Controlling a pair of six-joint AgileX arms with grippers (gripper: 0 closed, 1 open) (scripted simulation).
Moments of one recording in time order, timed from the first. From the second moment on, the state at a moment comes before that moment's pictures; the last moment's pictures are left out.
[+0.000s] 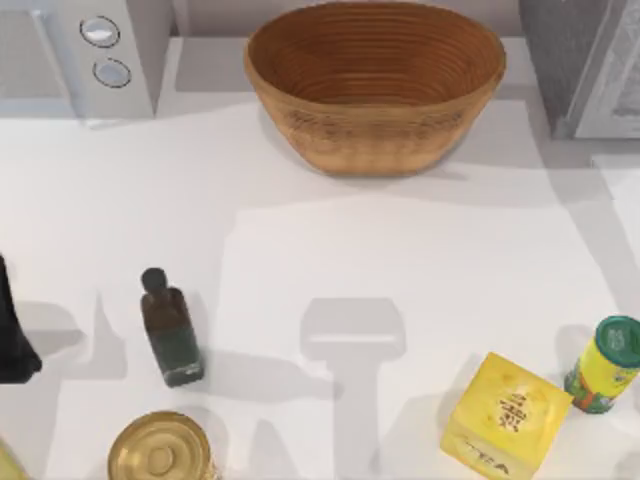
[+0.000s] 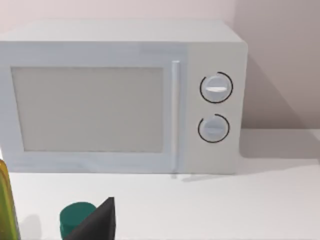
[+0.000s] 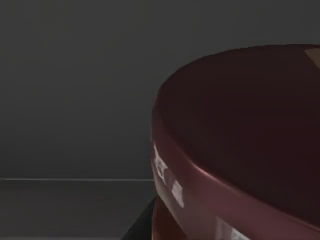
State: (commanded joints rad) left arm 0.00 0.00 0.00 0.00 0.00 0.00; right arm 0.16 1.55 2.02 -0.50 0.17 0.02
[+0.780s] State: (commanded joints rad) left arm 0.00 0.00 0.00 0.00 0.00 0.00; right arm 0.10 1.87 2.30 -0.44 0.12 0.02
